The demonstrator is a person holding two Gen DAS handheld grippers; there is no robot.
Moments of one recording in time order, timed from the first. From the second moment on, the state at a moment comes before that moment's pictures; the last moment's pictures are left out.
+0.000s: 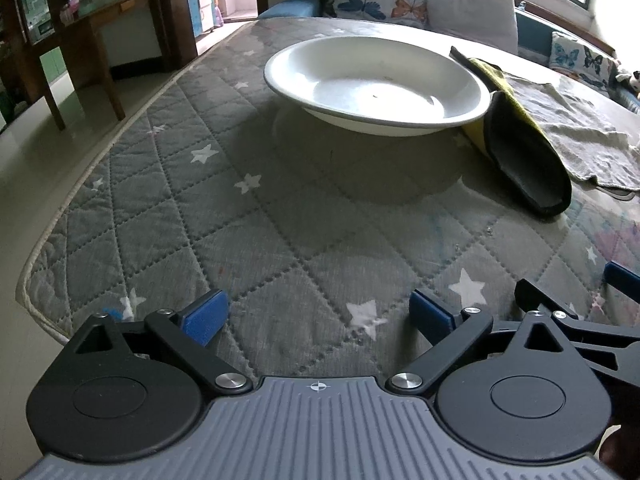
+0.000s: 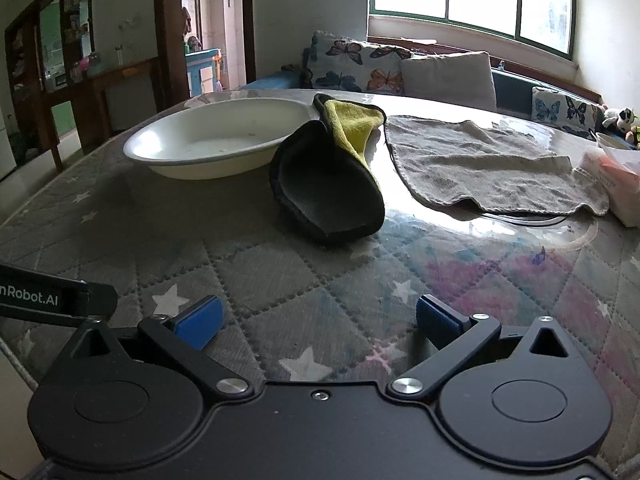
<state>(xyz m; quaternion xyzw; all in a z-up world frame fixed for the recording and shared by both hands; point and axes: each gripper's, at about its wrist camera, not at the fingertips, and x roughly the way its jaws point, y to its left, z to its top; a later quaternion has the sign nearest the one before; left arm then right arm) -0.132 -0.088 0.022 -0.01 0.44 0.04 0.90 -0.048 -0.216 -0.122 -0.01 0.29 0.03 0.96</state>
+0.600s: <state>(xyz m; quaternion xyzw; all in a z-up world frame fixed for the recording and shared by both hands) -0.131 -0.083 0.021 -0.01 0.44 0.03 0.90 -0.045 -0.213 -0.120 -0.01 0.31 0.01 0.95</state>
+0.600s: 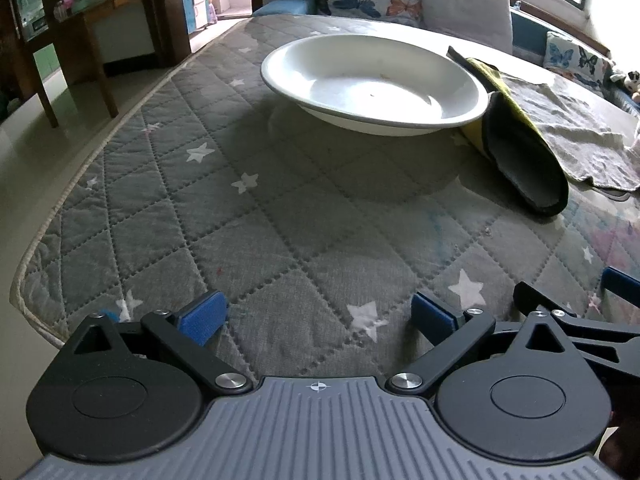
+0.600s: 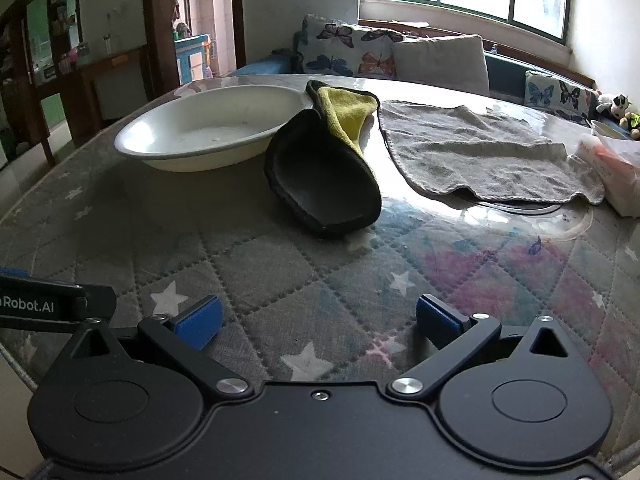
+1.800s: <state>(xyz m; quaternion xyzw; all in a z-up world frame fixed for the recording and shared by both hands) -0.128 -0.085 0.022 -0.01 0.45 0.04 0.89 -0.053 -0.216 -0.122 -0.01 0.29 0.02 0.96</state>
